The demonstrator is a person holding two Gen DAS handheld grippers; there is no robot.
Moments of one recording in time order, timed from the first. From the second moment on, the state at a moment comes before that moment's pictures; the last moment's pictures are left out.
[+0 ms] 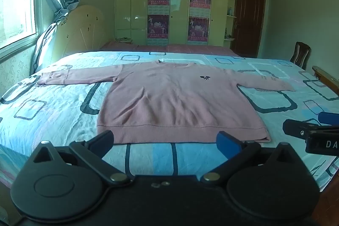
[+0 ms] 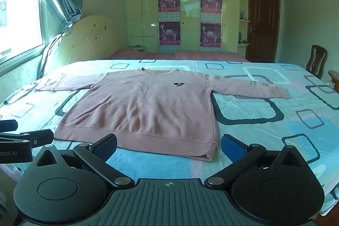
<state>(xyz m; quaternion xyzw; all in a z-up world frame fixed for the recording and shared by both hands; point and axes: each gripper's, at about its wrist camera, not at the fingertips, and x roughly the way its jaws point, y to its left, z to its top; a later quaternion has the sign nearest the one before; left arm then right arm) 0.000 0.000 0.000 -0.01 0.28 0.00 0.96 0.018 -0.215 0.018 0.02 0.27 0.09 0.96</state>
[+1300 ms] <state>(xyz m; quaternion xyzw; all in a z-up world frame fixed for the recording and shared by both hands) 0.001 -0.010 0.005 0.01 0.27 0.01 0.96 0.021 -0.223 0.020 0.03 0.27 0.10 0.96</state>
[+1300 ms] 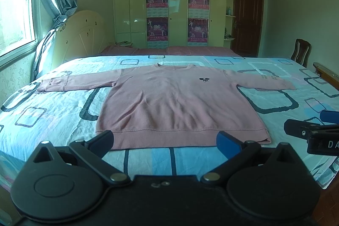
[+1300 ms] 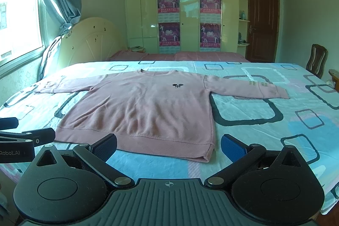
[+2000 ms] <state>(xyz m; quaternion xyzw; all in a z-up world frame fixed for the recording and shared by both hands) 0.001 -0.012 0.008 0.01 0.27 0.01 0.96 0.020 -0.221 0.022 0.02 0.27 0.10 0.96</state>
